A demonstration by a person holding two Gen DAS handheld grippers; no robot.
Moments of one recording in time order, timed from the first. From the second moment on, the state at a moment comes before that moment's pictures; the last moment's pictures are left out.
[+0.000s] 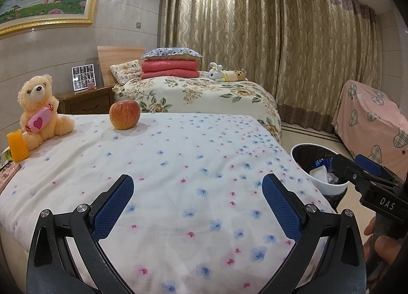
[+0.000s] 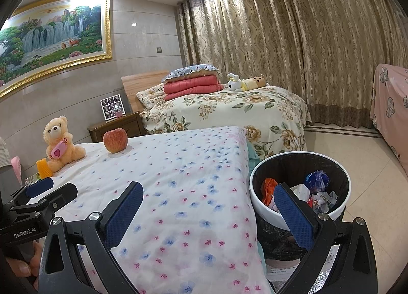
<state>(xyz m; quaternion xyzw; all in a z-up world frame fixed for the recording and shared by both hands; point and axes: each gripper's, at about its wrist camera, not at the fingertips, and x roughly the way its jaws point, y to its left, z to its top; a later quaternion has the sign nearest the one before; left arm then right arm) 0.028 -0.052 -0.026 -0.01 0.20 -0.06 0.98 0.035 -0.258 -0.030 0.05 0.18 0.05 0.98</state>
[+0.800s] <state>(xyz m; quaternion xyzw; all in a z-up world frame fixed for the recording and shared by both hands) 0.030 -0.053 -0.031 -0.01 0.21 -0.06 0.98 0.034 -0.255 -0.033 0.05 0.18 0.05 0.98</state>
